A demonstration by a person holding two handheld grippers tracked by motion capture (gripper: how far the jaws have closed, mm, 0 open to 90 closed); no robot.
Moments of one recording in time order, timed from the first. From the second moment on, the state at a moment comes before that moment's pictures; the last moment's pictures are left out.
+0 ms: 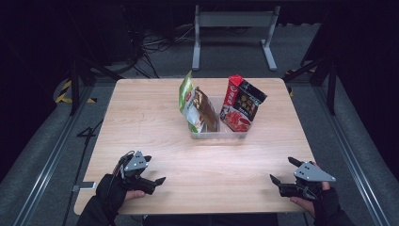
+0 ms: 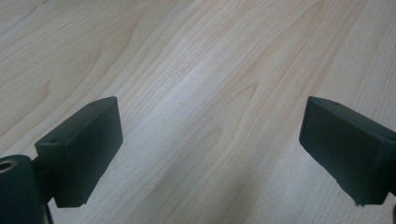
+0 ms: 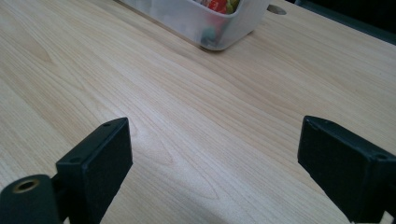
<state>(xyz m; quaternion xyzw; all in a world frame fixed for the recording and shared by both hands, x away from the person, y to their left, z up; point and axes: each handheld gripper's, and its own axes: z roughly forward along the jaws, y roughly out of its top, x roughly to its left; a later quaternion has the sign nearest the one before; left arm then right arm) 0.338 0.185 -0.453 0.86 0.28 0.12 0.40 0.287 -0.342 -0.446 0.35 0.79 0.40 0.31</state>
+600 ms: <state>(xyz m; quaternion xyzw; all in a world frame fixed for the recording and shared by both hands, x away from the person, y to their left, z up) 0.340 0.184 -0.453 0.86 0.28 0.12 0.40 0.287 -0.339 -0.447 0.35 0.79 0.39 0.31</state>
